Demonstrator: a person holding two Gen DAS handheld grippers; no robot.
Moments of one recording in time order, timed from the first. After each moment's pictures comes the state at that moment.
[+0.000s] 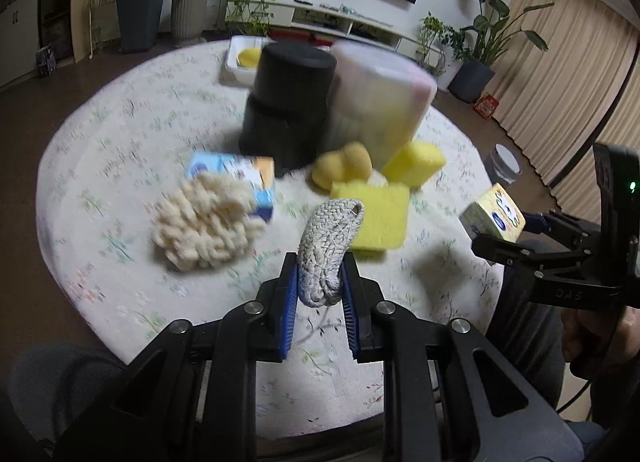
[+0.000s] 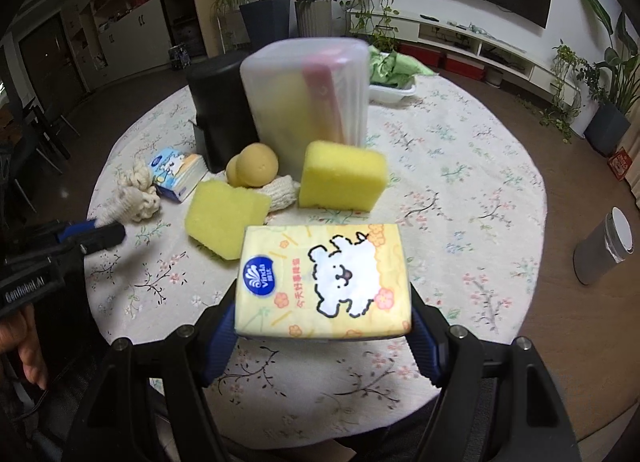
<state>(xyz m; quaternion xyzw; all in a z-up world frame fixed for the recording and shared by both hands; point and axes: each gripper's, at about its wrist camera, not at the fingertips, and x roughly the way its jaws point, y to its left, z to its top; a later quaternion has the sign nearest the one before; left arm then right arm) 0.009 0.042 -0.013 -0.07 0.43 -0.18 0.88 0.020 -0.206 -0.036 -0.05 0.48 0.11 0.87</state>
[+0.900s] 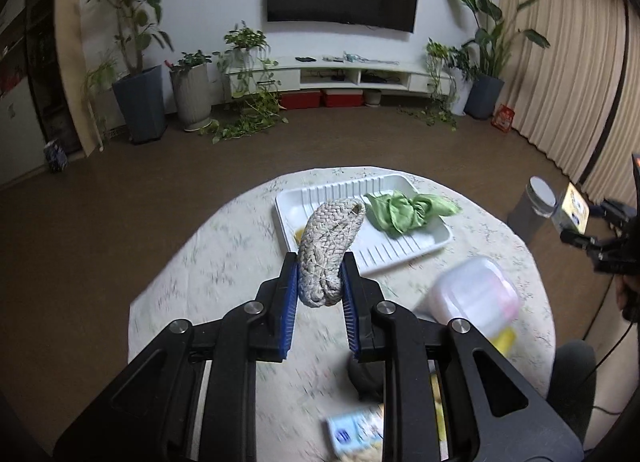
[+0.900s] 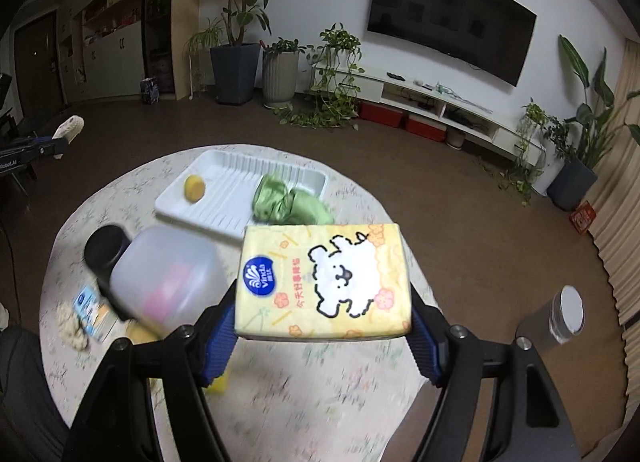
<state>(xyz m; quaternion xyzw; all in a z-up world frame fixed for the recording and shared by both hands) 0.221 0.079 0.121 0.04 0.36 -0.17 0.91 0.174 -0.277 0.076 -0.11 0.40 0.06 0.91</state>
